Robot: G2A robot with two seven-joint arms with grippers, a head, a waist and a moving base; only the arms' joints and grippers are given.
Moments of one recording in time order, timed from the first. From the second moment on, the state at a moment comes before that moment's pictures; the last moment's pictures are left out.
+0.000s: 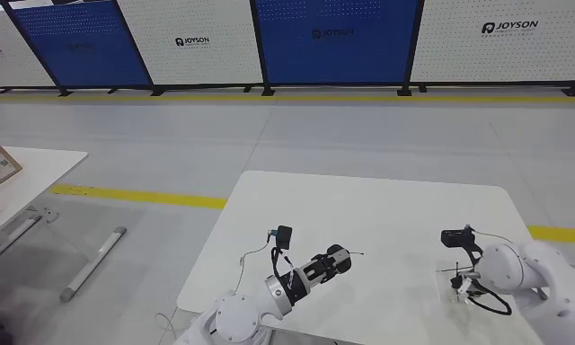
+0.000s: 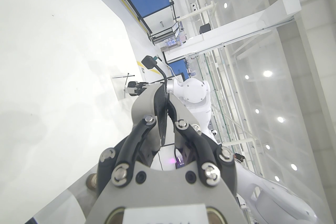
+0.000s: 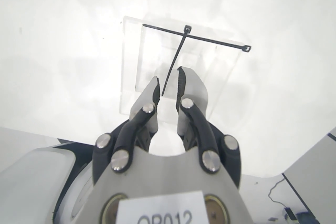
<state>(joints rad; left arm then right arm) 1.62 -1.14 -1.13 -1.98 -0.13 -0.03 -0.29 -0.88 -0.82 0.81 -1.51 -0.66 0.27 1.39</state>
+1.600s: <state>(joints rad) 1.62 -1.14 -1.13 -1.98 -0.13 -0.03 -0.29 -0.82 -0.83 0.77 -1.47 -0.59 0.34 1.39</state>
